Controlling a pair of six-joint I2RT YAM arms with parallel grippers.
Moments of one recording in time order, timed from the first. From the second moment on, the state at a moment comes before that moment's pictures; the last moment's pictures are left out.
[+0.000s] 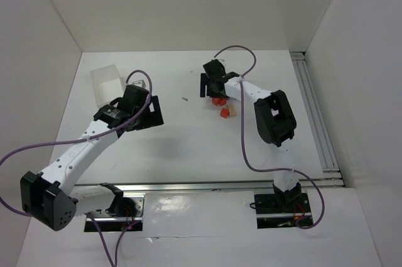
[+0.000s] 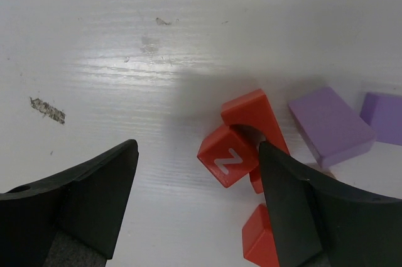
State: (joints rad) left arm -0.43 1.18 1.05 -0.77 -0.17 -0.60; right arm 0.51 2.14 1.68 -0.44 0.24 0.46
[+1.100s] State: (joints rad) left arm -0.35 1.15 1.01 -0.76 -0.10 -0.55; right arm 0.48 2.05 1.55 -0.40 0.36 0.45
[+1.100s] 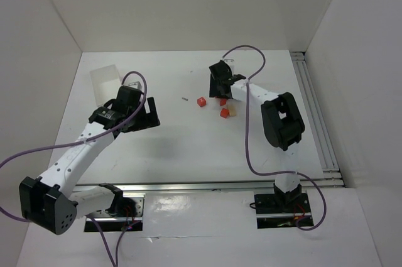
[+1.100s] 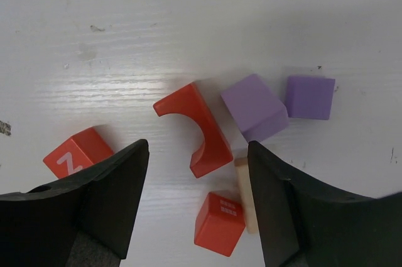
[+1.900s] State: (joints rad) left arm -0.35 1.18 1.01 -0.76 -0.08 -0.55; right arm 0.48 2.18 1.63 -0.40 0.32 0.35
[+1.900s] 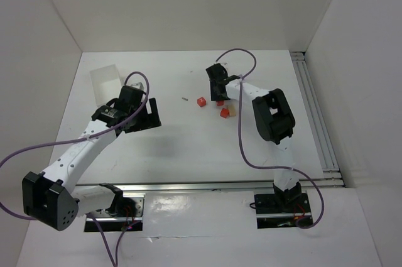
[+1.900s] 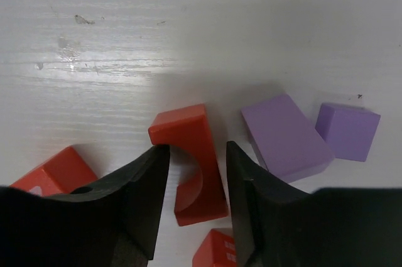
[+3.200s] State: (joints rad) left arm -0.28 1.08 1.02 -0.84 -0.22 -0.53; right arm 0.91 2.27 1.64 -0.80 1.03 0.46
